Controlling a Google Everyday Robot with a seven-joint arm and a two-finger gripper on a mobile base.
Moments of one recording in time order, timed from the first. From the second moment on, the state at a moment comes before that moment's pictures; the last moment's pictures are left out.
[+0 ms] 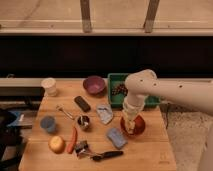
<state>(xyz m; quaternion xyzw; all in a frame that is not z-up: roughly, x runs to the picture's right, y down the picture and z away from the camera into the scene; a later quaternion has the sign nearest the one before) 0.132 0.162 0.748 -0.36 0.18 0.53 0.75</state>
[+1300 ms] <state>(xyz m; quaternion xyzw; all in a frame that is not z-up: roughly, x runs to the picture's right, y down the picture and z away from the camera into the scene) 0.151 0.158 0.771 -0.38 0.20 0.55 0.72</state>
